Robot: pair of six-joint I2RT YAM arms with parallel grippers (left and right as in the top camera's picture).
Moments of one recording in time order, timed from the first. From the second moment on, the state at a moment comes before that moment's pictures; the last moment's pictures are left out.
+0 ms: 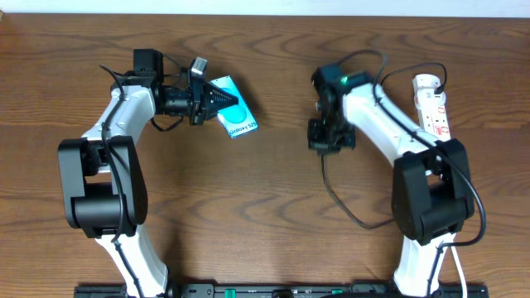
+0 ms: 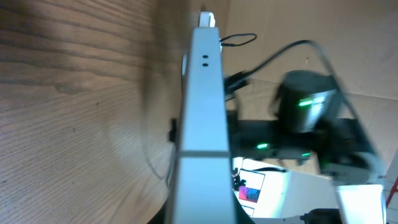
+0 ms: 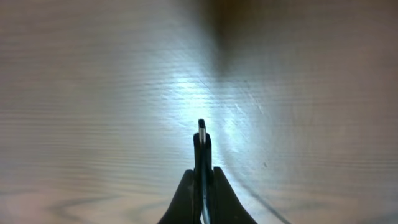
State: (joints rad) left arm 0.05 2.02 1.39 -0.64 1.31 -0.35; right arm 0.36 2.04 1.60 -1.16 -0.18 0.41
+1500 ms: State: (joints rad) left arm 0.08 2.03 1.38 1.02 1.45 -1.77; right arm 0.36 2.04 1.87 -1.05 -1.29 -0.11
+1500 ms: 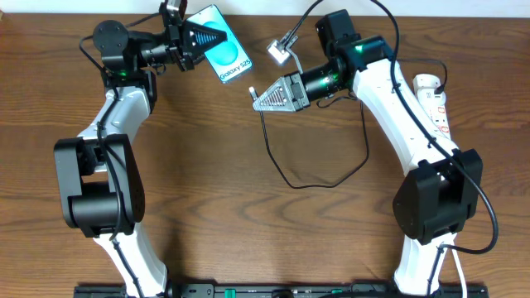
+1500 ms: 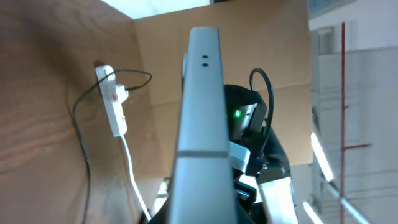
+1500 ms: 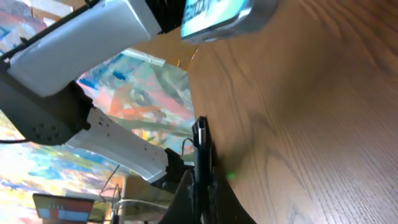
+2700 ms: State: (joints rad) left arm 0.07 2.03 1.38 1.18 1.43 -1.79; right arm 0.36 2.04 1.87 -0.92 -1.29 0.01
